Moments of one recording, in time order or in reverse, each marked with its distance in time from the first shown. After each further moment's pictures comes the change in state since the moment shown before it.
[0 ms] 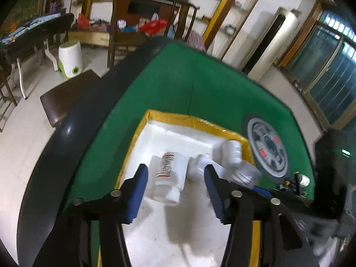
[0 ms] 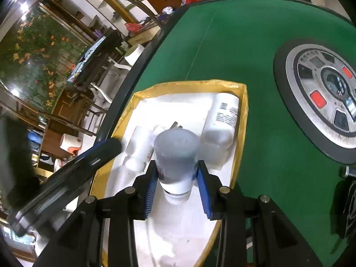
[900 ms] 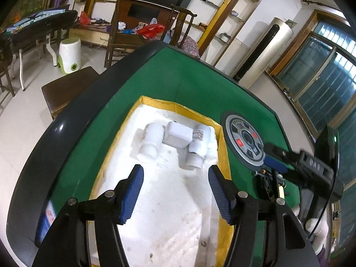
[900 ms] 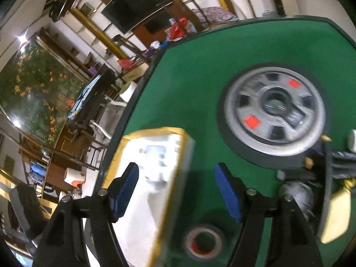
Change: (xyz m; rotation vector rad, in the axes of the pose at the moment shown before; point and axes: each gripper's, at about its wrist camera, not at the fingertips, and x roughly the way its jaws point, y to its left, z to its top) left arm -0.047 -0.015 -0.037 -0.050 -0.016 -0.055; right arm -0.104 -0.073 -0.016 0.119 -0.220 0.009
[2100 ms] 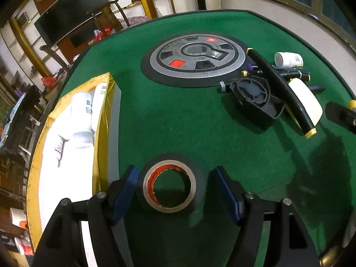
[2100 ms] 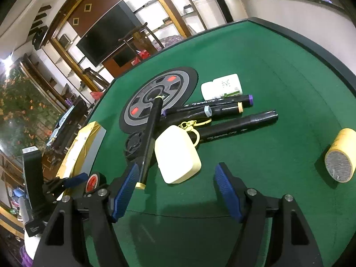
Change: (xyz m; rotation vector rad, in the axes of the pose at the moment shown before) left arm 0.123 -0.182 -0.105 0.634 0.174 0.290; right arm -0.105 -0.170 -0.107 0.087 -0.216 -0.143
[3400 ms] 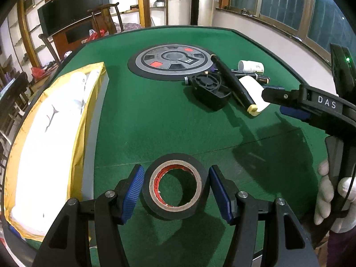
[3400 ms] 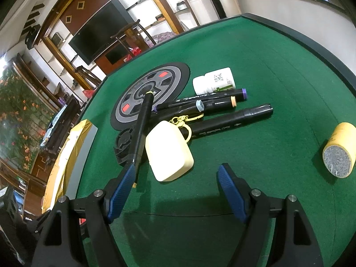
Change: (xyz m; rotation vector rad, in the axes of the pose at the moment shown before) left arm -0.047 -0.017 -0.051 -0.084 -0.091 -0.160; right arm 0.008 -0.001 -0.004 0.014 0.021 -0.053
